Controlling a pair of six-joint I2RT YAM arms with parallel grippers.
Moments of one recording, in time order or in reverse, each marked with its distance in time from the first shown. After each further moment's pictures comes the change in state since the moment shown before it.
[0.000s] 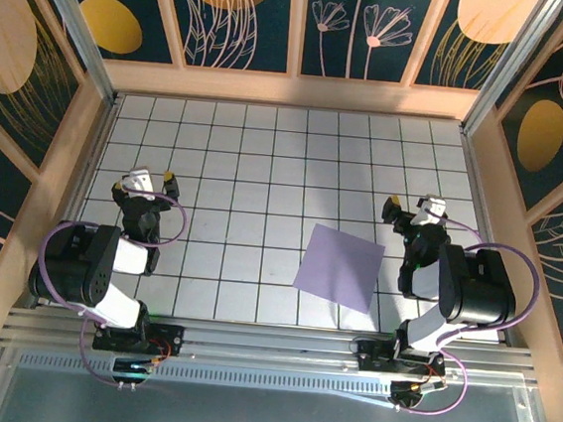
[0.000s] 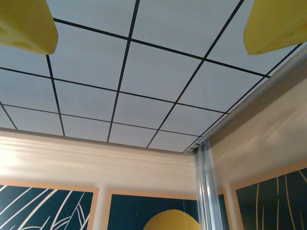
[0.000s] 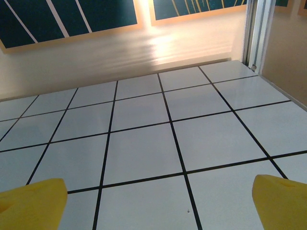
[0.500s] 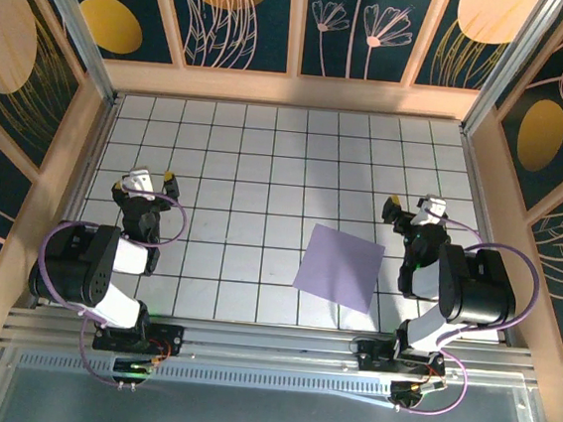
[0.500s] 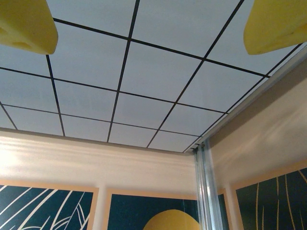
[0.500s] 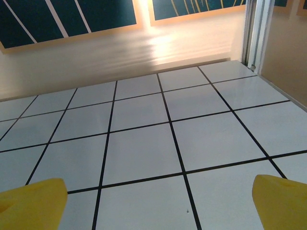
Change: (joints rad) left arm 0.000 0.000 0.000 0.000 0.000 0.000; right arm 0.000 0.000 0.000 0.000 0.002 0.000
